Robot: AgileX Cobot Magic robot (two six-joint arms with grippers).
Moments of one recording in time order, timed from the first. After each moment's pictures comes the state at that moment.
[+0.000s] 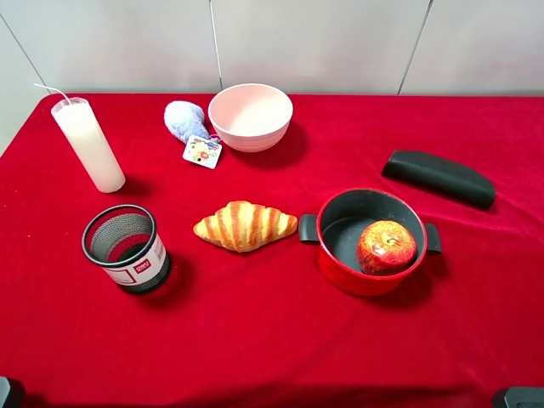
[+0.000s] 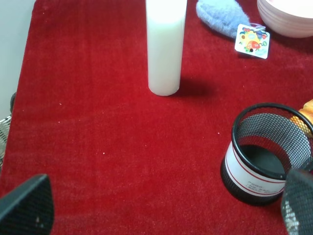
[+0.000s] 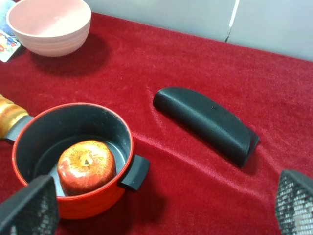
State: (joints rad) left arm -0.15 0.00 -0.50 0.06 1.07 -0.08; right arm 0.25 -0.01 -0.53 0.05 1.10 -0.10
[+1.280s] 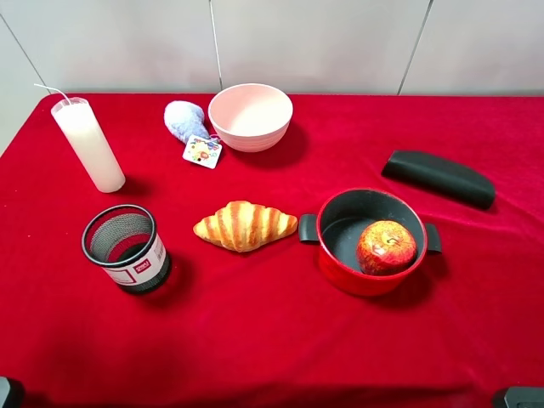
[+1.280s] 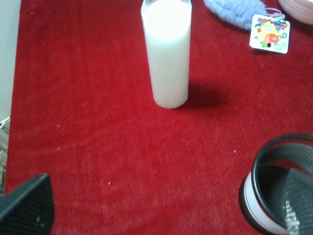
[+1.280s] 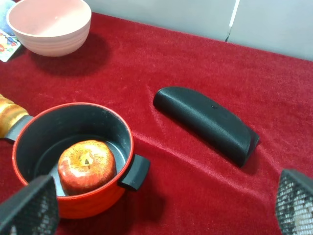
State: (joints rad) left arm -0.15 0.53 -0.53 0.09 0.72 -0.04; right arm 0.25 -0.01 -0.53 0.05 1.10 -0.10
